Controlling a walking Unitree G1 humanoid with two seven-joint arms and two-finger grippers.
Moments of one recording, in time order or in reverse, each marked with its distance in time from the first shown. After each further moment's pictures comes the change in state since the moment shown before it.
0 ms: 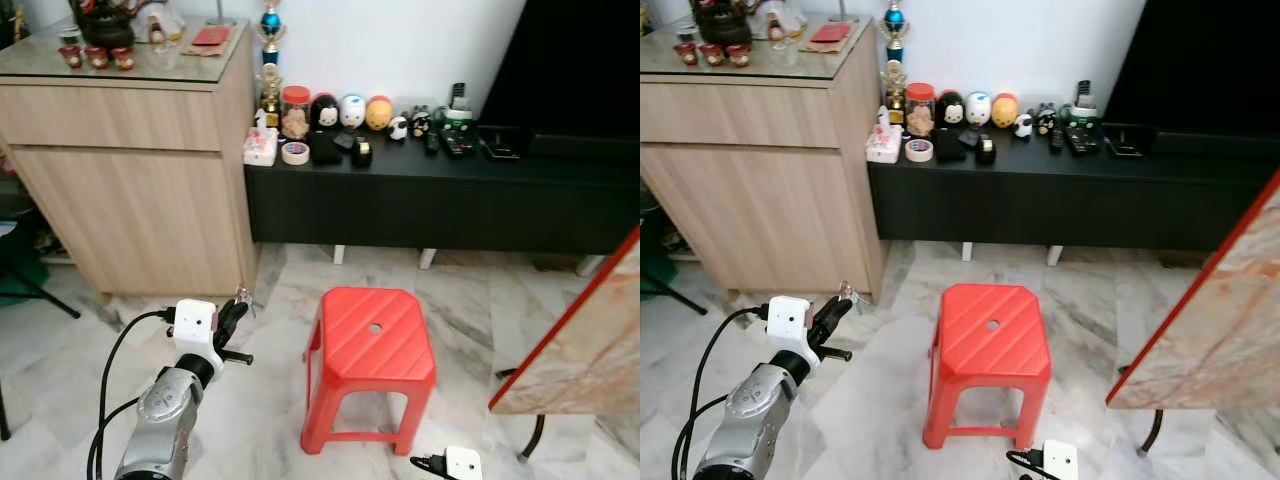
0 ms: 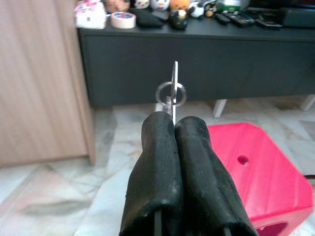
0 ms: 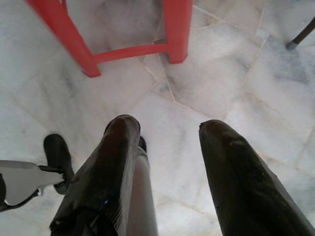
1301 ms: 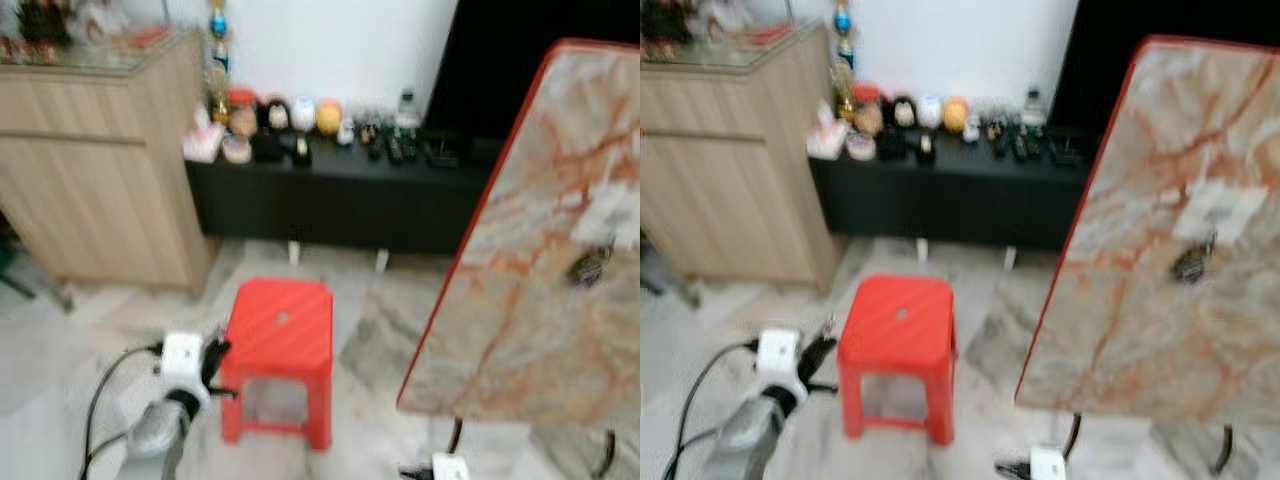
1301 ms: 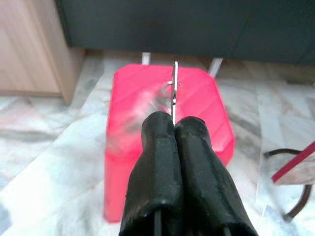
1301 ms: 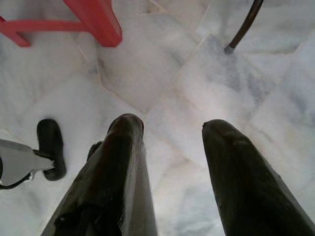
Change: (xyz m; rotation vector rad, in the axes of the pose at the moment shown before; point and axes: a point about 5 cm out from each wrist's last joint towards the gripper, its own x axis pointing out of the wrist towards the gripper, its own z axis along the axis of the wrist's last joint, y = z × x) left arm -0.028 0.007 -0.050 -0.014 0.189 0.056; right arm -0.001 0.007 -0.014 -0.033 0.069 0.006
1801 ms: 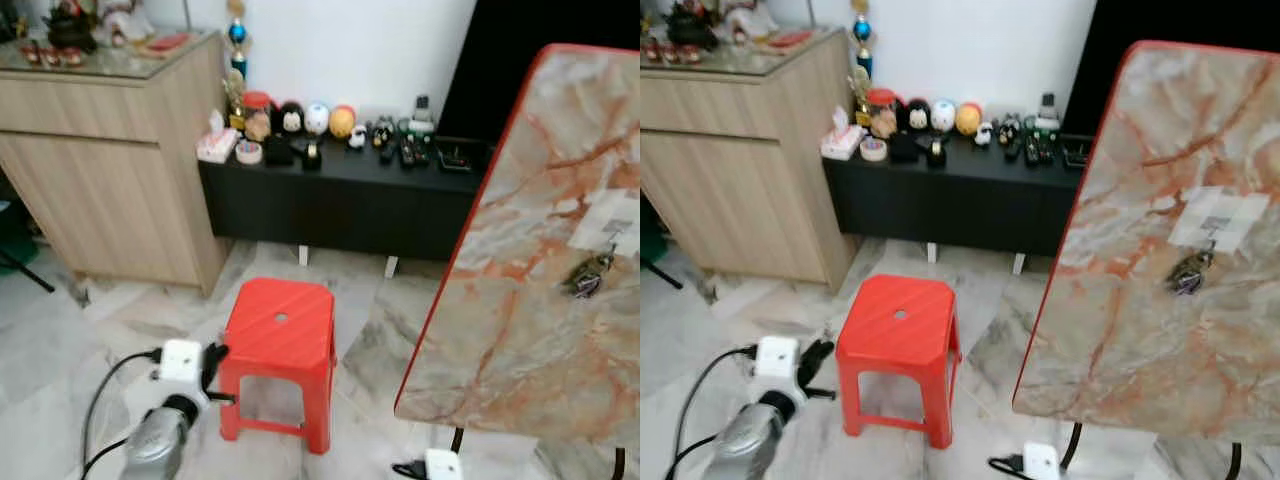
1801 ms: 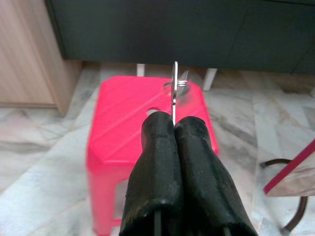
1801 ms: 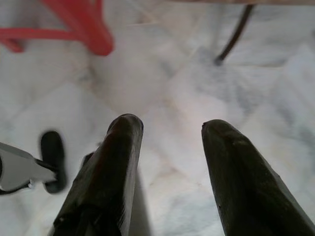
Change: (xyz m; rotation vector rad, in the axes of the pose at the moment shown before) left arm 0.002 -0.005 0.001 0.012 -0.031 -0.006; right arm 0.001 0.003 0.005 -0.008 -0.002 0.002
